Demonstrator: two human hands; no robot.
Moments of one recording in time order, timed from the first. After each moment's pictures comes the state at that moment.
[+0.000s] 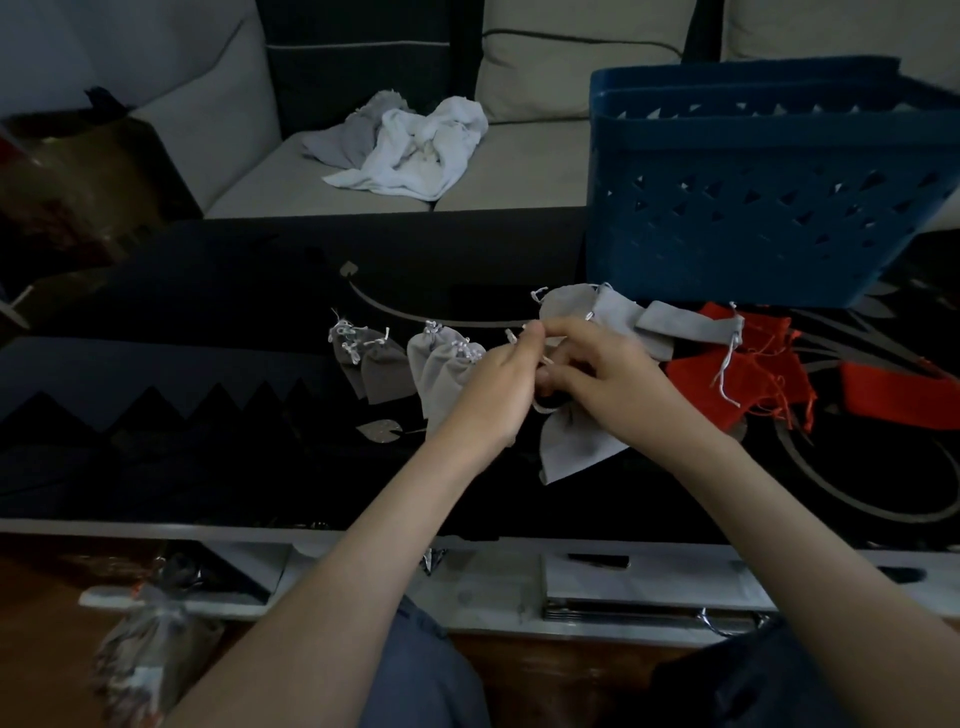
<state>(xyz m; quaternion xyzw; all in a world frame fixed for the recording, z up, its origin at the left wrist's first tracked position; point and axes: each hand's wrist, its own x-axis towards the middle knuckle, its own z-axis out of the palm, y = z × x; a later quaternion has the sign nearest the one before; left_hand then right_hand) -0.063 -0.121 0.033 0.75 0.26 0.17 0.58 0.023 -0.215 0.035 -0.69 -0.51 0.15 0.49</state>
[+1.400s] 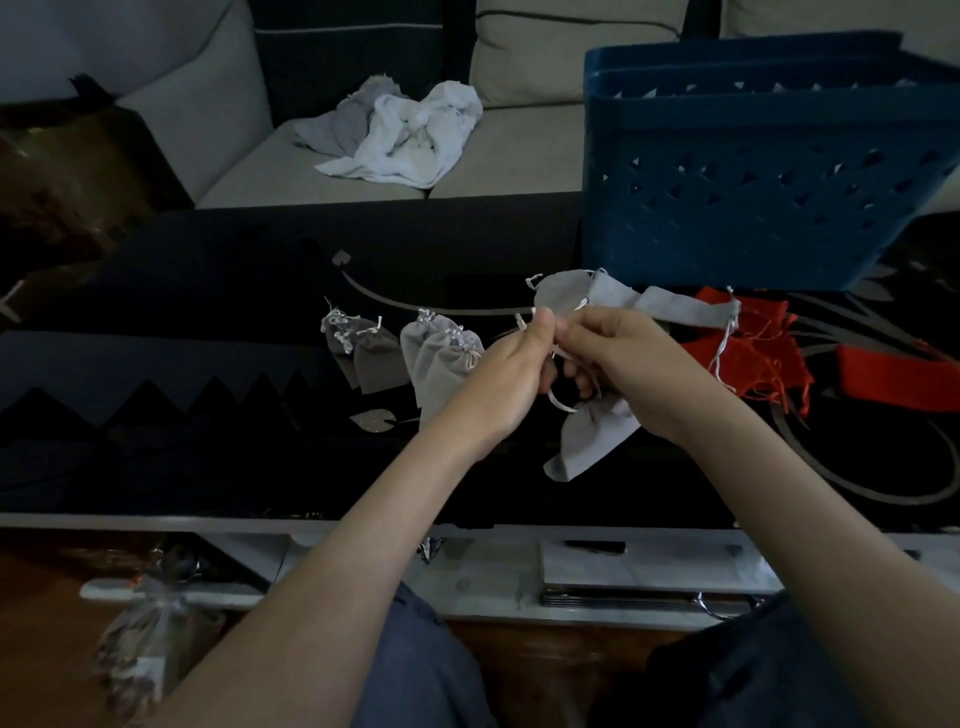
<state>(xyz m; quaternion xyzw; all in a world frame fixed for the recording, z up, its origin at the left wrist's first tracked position) -0.064 -0.128 0.036 0.80 0.21 0.17 0.54 0.032 -0.218 0.041 -0.69 -0.33 0.32 0.55</state>
